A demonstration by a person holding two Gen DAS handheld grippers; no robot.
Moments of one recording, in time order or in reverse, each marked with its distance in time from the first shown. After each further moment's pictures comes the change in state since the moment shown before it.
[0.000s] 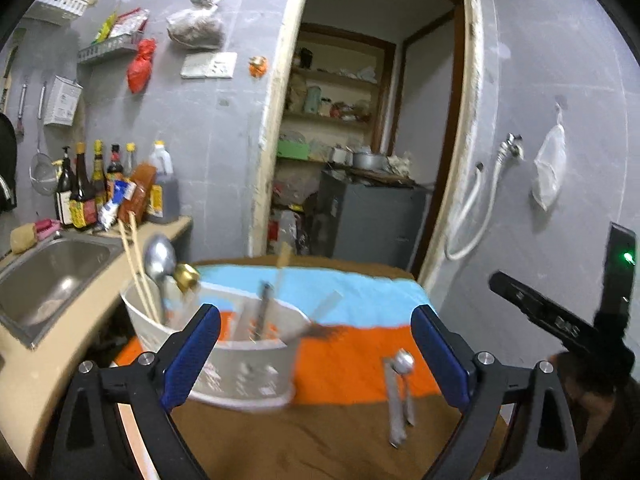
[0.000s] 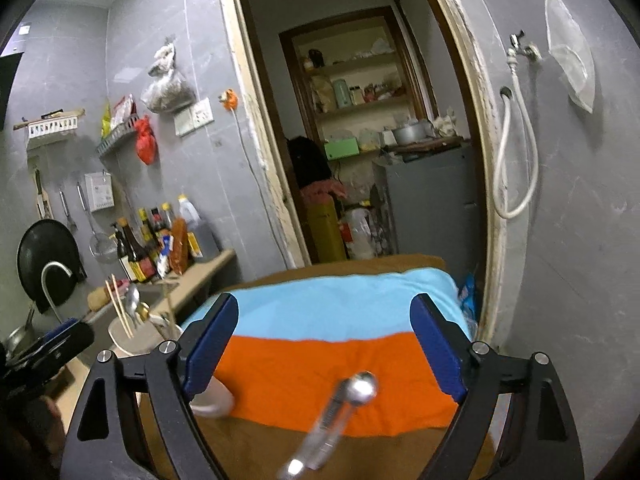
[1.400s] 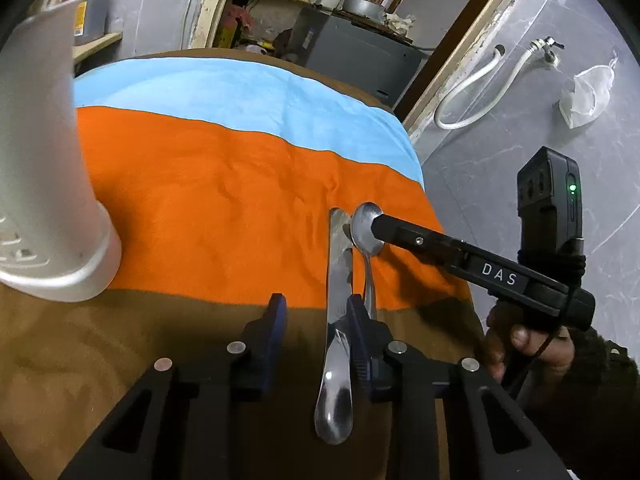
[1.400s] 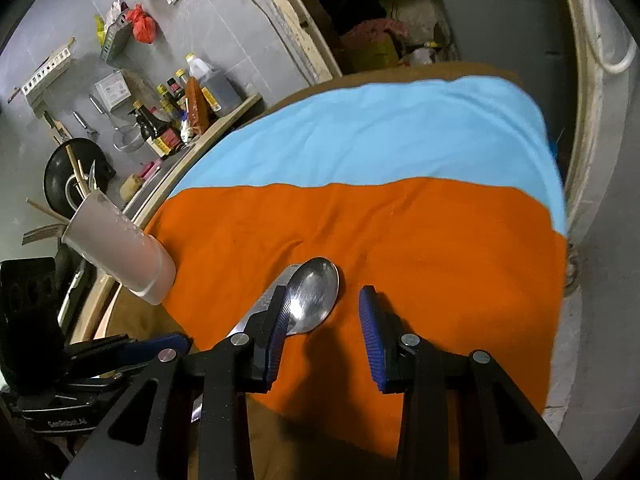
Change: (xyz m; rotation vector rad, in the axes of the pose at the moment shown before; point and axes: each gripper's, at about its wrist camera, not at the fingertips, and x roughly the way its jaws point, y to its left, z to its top) left arm 0.171 -0.050 -0.098 -0.172 0.568 -0.164; right arm 0.190 -0.082 -0.111 0.025 0.582 0.322
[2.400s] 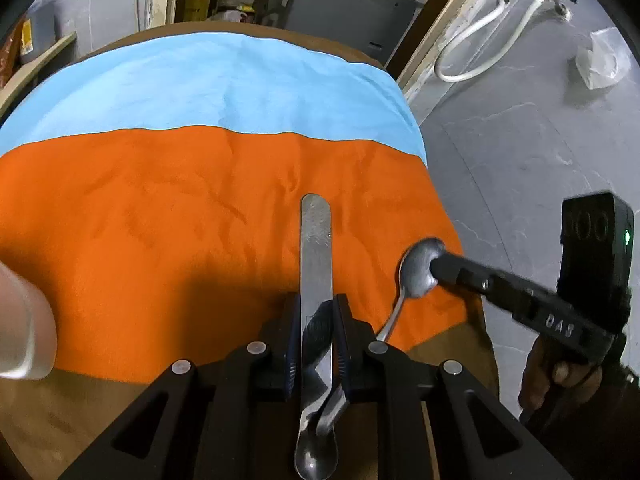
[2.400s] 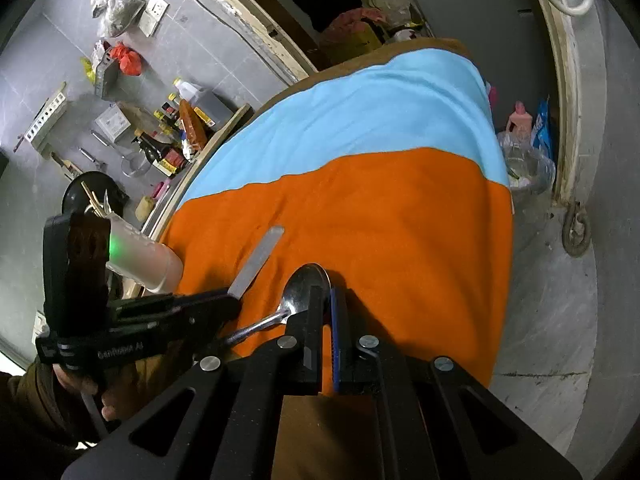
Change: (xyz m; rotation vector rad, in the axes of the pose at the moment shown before) left arm 0.057 -0.038 0.044 0.072 0.183 0.041; right arm -0.023 -0.052 -0.019 0.143 0.019 0.085
